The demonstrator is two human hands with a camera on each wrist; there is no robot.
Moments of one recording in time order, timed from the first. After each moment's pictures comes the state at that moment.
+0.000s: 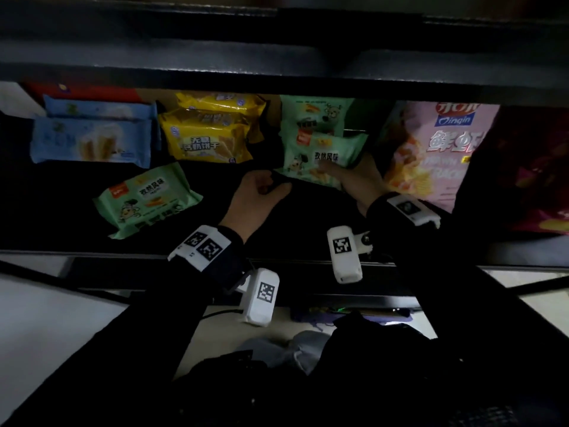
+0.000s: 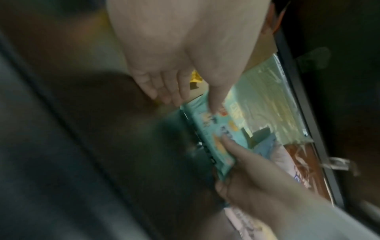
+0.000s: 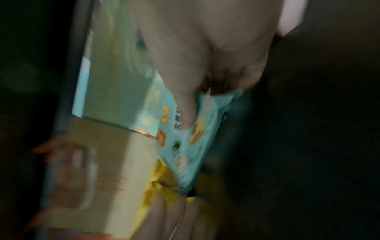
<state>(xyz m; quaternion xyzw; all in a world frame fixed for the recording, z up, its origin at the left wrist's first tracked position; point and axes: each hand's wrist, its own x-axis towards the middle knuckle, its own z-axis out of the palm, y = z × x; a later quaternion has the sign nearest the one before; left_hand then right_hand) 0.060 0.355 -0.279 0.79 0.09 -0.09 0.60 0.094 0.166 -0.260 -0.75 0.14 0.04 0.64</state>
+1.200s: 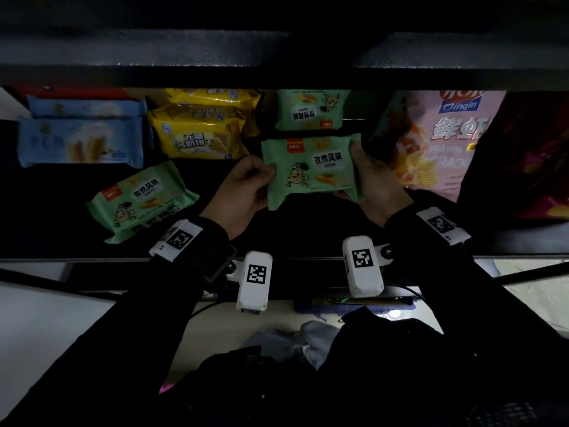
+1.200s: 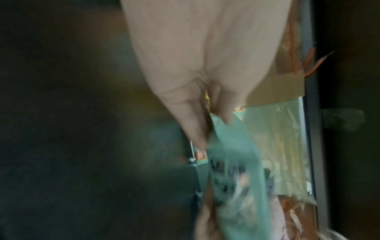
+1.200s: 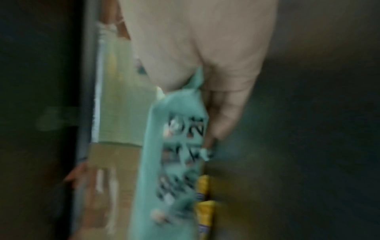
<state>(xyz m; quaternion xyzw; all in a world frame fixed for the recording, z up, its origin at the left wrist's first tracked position) 0.058 0.365 -0.256 0.55 0.06 -0.17 0.81 0.070 0.159 -0.254 -0.64 0.15 0.12 0.74</state>
